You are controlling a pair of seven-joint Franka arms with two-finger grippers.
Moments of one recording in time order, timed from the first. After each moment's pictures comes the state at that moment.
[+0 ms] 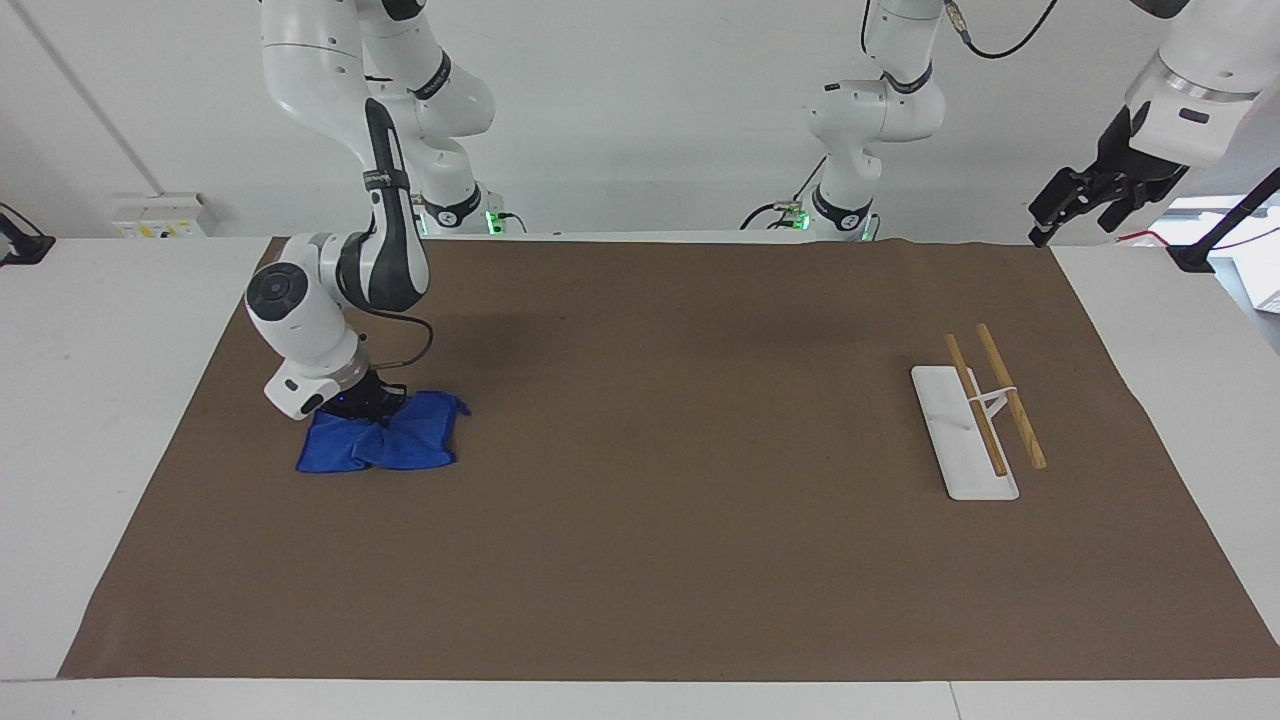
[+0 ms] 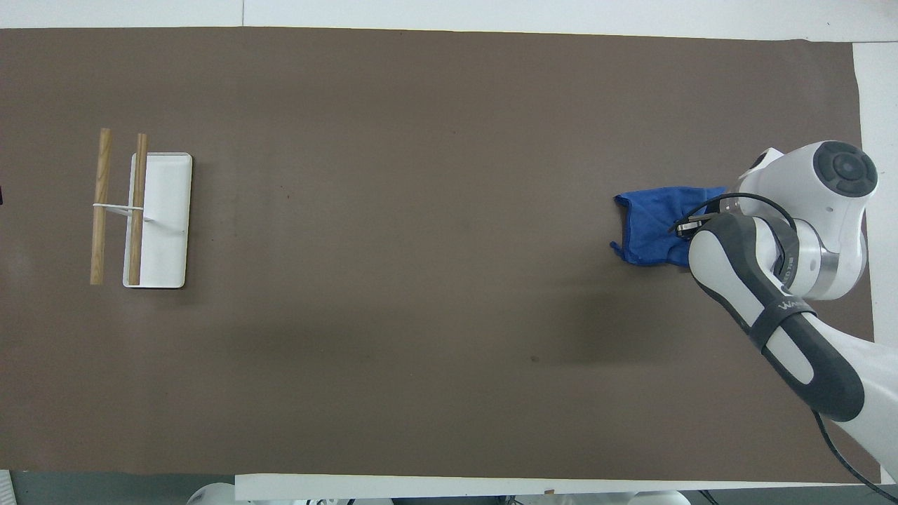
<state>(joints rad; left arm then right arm) -0.11 -0.04 0.07 -1.46 0.04 1.35 -0.19 -0.04 0.22 -0.01 -2.13 0.00 2.25 -0.17</state>
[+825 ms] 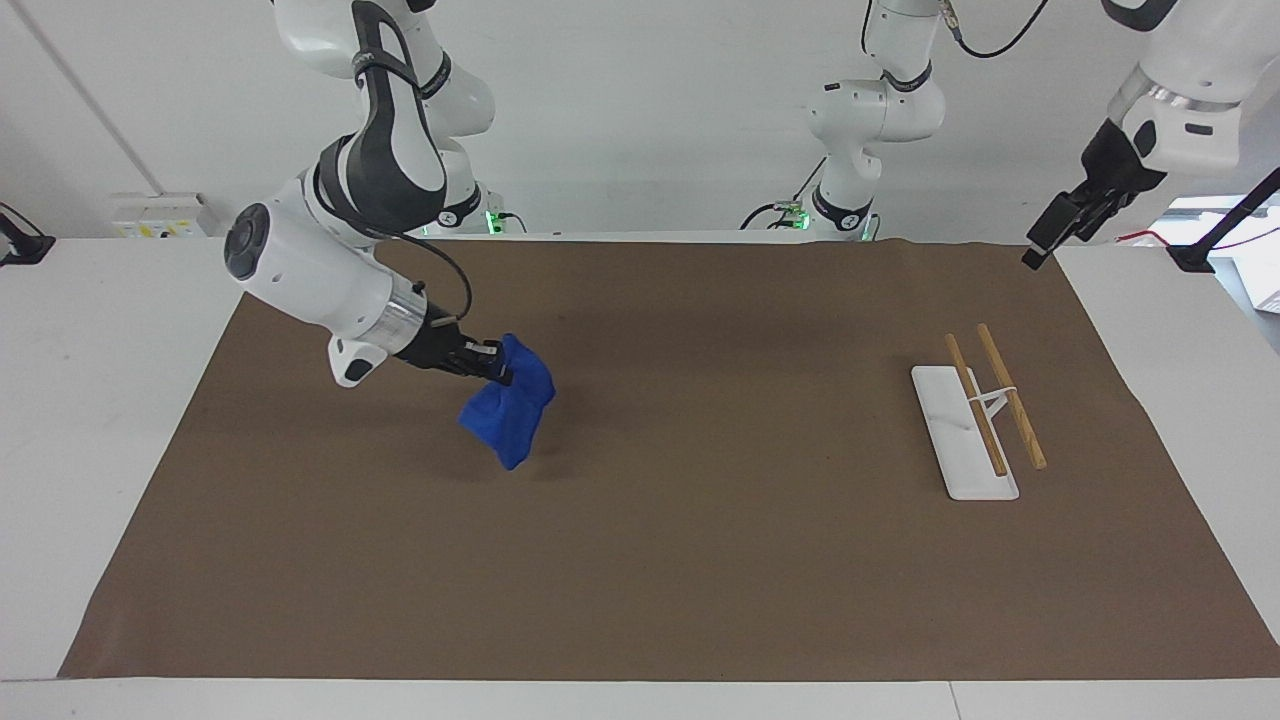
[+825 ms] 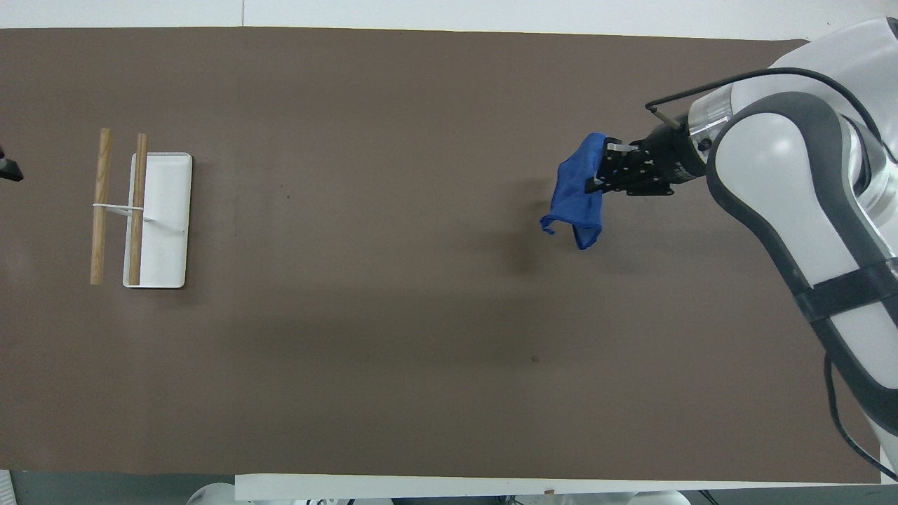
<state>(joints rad) -0.16 -0.07 0.05 -1.65 -0.01 1.62 -0.60 -0.03 0.22 0.21 -1.74 0.69 1.88 0.42</state>
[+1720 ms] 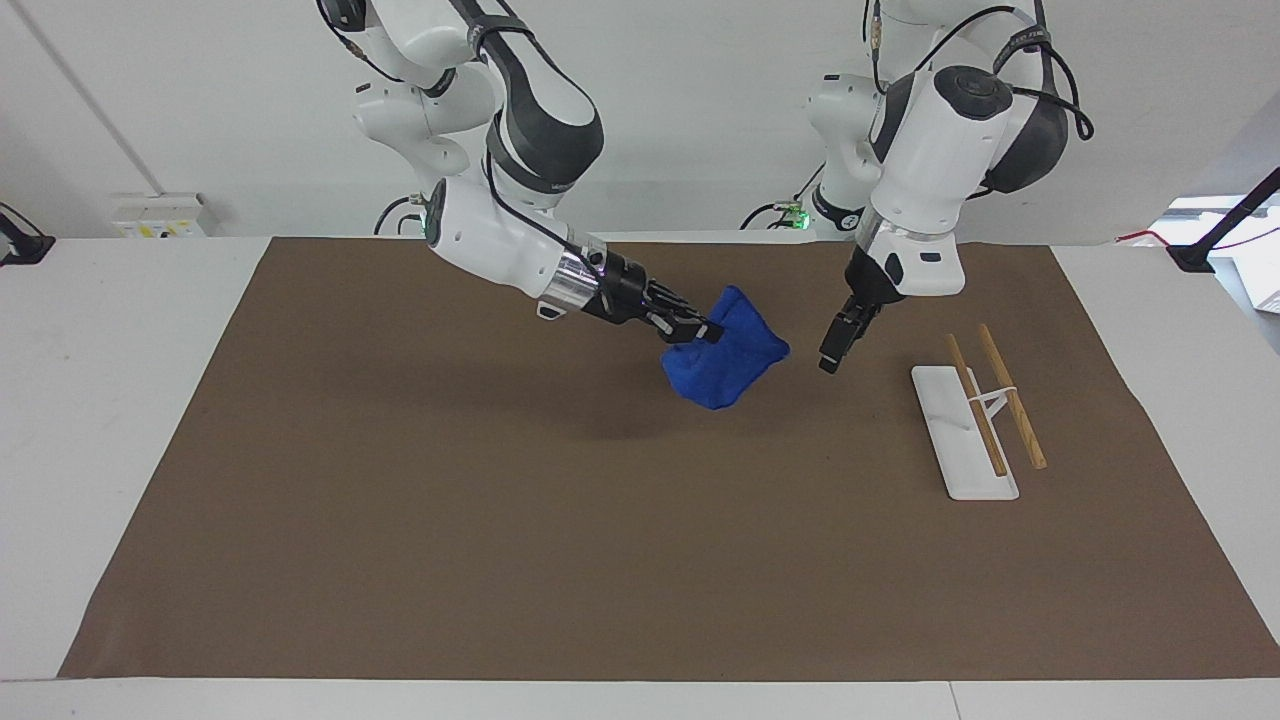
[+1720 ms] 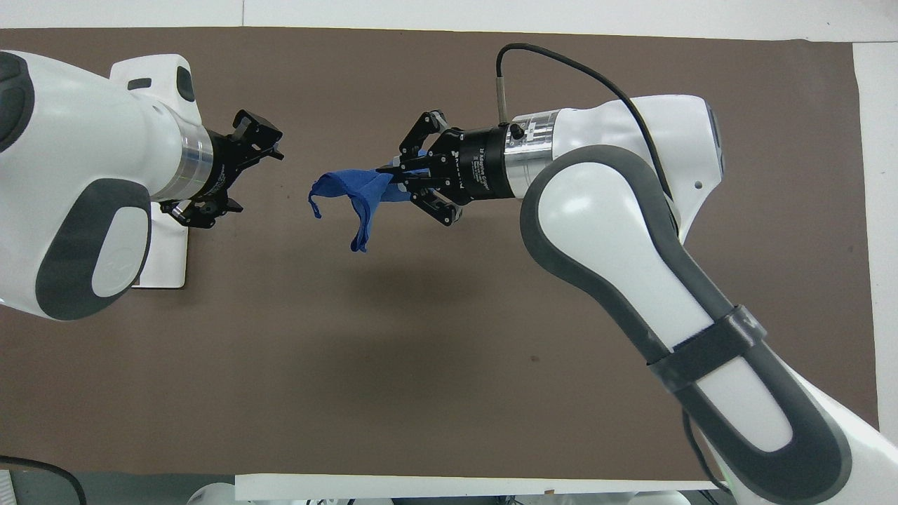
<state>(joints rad) -0.47 0.03 0.04 -1.79 -0.07 1.99 -1.18 0.26 0.24 0.23 -1.74 1.12 2.26 1.01</state>
